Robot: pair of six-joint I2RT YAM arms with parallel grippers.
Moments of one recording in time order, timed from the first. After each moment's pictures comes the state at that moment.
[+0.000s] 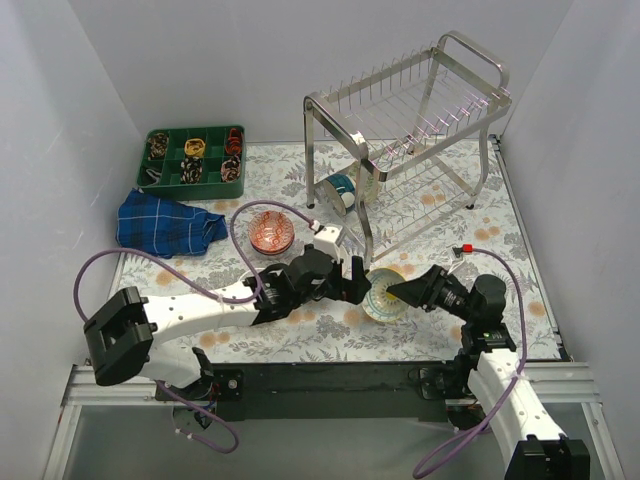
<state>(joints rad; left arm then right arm) -1.08 1.33 0.80 0.06 -0.22 -0.62 0.07 0.52 0.06 0.27 -0.86 0.87</state>
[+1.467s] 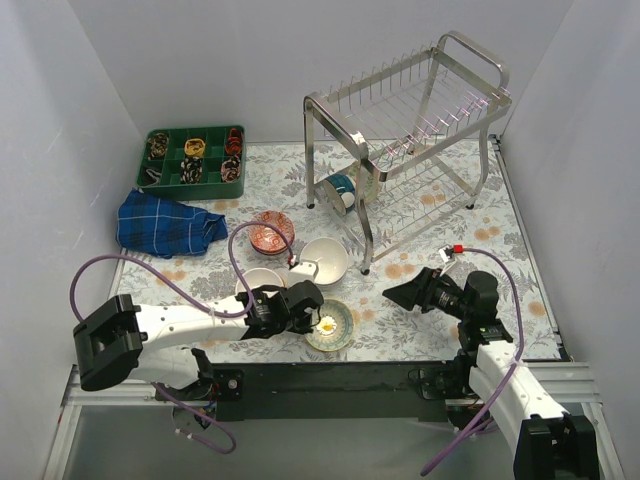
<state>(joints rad) -1.16 1.27 0.67 -0.36 -0.33 -0.81 0.12 0.65 0.05 0.30 -0.81 0.70</state>
